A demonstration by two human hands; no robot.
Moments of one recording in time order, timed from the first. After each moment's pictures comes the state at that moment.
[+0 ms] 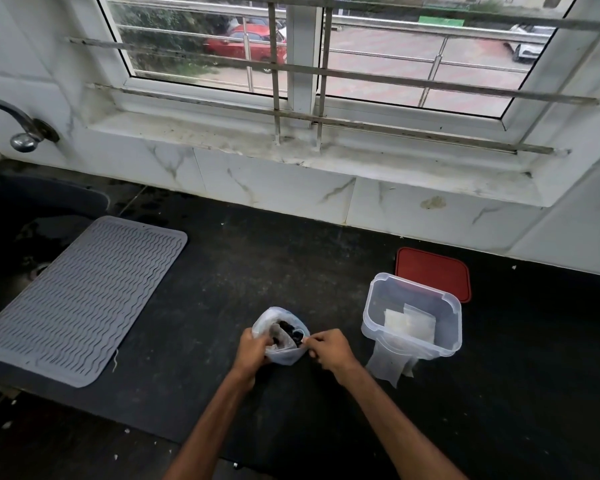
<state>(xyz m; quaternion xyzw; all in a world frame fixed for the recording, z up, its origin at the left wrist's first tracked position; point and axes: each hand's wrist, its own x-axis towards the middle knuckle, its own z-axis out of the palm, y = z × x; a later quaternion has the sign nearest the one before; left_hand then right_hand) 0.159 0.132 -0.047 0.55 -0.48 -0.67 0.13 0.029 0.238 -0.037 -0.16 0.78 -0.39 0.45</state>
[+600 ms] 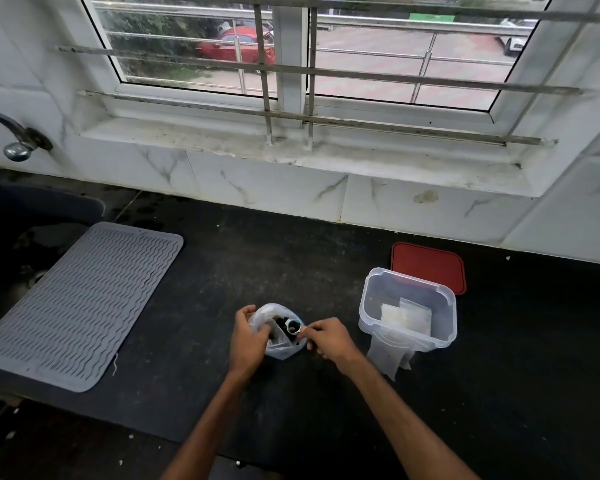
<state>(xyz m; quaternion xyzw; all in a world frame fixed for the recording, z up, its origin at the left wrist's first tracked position) 0.160 0.133 -0.021 0.53 -0.64 -0.53 0.20 0.022 0.240 -0.009 -0.20 0.77 -0.39 0.46</state>
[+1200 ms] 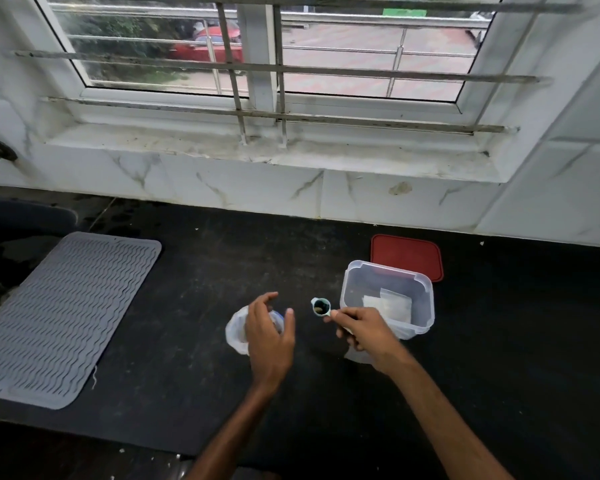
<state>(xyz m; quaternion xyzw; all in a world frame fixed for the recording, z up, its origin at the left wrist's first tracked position) 0.115 0.202 0.012 0.41 -0.74 -0.39 0.35 -0.018 0.319 0.057 -0.15 0.76 -0.47 0.43</state>
